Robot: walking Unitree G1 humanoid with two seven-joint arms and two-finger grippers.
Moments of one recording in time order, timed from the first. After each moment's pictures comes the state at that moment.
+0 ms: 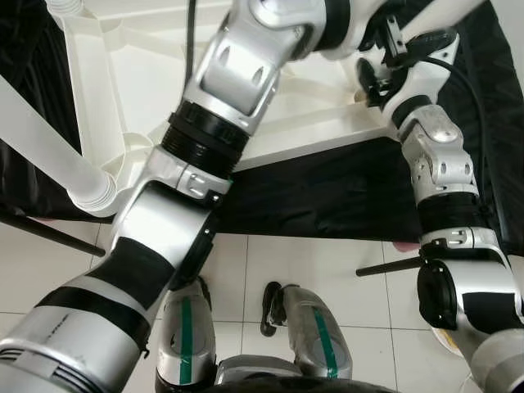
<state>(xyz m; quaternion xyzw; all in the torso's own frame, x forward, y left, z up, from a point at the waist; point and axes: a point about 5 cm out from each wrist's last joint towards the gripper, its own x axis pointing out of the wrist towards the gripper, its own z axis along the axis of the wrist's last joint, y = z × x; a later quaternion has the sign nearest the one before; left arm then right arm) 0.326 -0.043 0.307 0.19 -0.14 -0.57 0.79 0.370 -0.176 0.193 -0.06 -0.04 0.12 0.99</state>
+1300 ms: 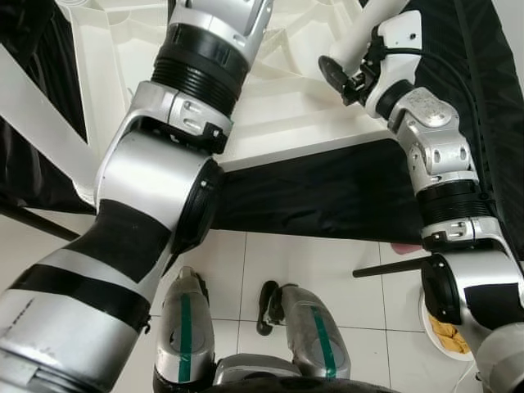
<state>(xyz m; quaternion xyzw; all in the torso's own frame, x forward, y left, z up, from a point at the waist) 0.358 -0.021 0.358 0.15 -0.15 -0.53 0.82 0.369 -0.151 0.206 -0.12 -0.05 0.25 0.96</state>
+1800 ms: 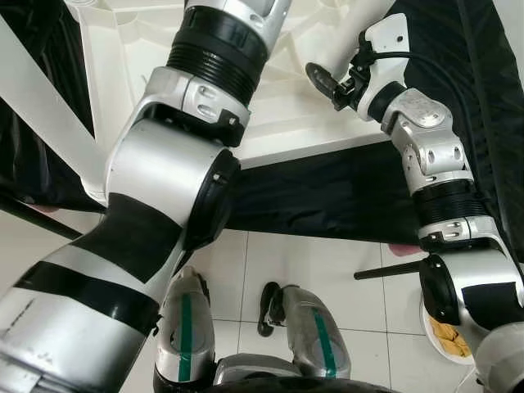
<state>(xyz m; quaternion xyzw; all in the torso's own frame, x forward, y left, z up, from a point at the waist) 0.352 -0.041 0.368 0.10 -0.14 -0.56 0.81 0.366 -0.138 0.204 -0.13 -0.05 0.29 0.95</state>
